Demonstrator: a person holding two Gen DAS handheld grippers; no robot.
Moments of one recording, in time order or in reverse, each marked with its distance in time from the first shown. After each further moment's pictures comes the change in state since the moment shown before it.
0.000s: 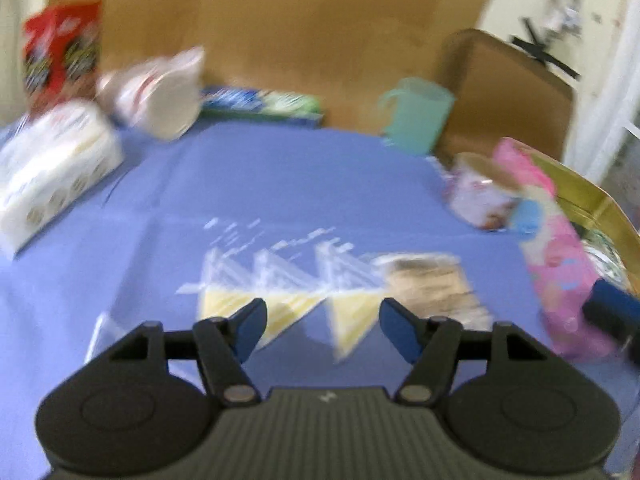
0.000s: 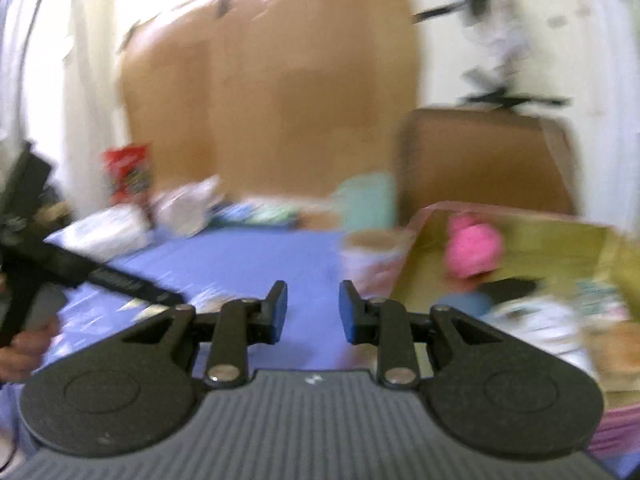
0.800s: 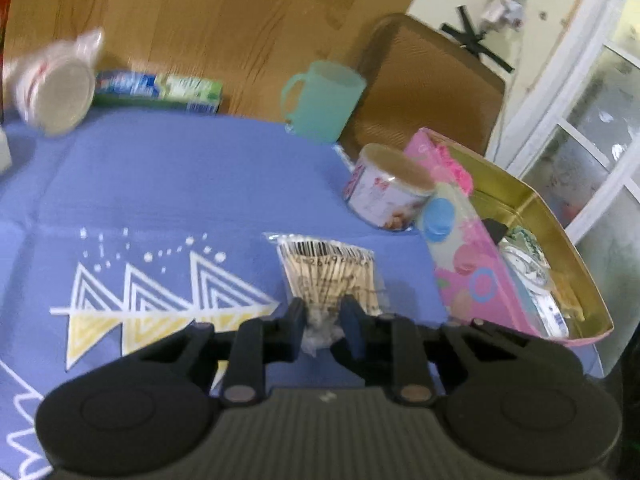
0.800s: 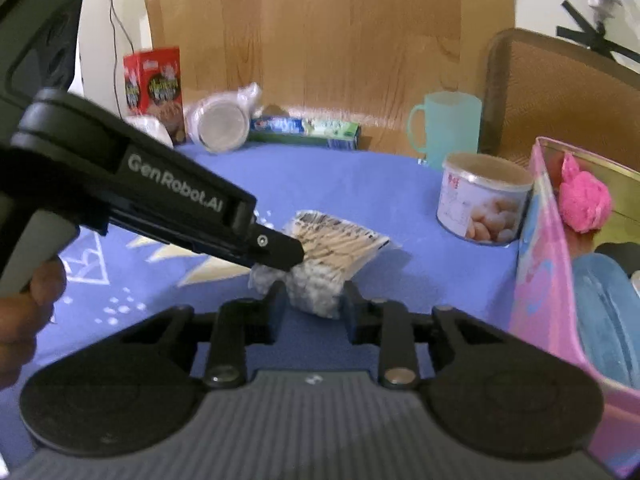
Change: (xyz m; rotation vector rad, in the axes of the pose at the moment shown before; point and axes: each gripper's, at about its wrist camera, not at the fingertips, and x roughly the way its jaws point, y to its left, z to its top) left arm 0.019 -0.051 0.019 0.048 0.038 -0.257; right arm 0.061 0.039 -0.010 -0.043 0.133 0.015
